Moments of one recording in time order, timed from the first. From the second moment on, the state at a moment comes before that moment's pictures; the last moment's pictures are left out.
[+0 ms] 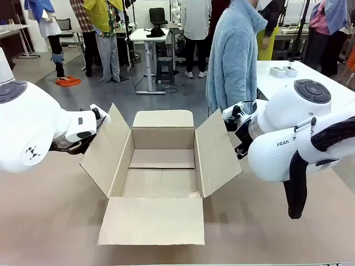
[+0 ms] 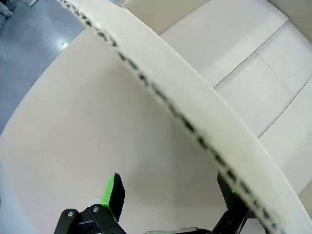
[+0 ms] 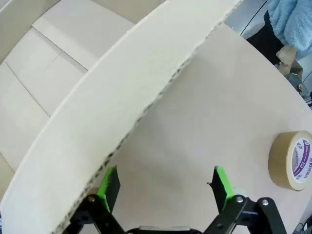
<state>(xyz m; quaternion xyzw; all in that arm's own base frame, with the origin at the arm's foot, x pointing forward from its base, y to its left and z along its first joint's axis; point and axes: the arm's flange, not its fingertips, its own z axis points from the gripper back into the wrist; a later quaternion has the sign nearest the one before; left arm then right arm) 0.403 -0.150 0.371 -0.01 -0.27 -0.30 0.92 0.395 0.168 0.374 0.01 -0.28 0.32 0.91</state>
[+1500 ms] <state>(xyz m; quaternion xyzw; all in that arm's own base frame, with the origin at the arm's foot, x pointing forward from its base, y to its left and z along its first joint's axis) 0.403 -0.150 0.371 -0.01 -0.27 -0.30 0.92 0.395 0.168 0.374 0.01 -0.28 0.32 0.90</state>
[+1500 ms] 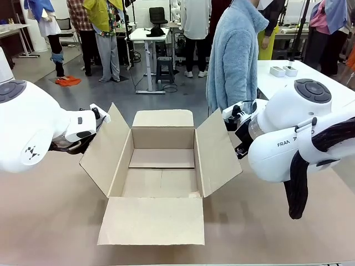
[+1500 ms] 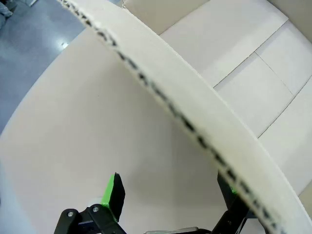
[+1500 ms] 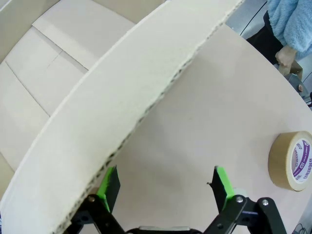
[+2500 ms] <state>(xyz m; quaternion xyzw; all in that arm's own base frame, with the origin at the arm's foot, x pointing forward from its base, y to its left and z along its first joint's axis) 0.403 -0.126 0.639 0.04 -0.20 -0.31 0.93 0.350 0.176 0.638 -0.07 -0.23 0.29 0.93</state>
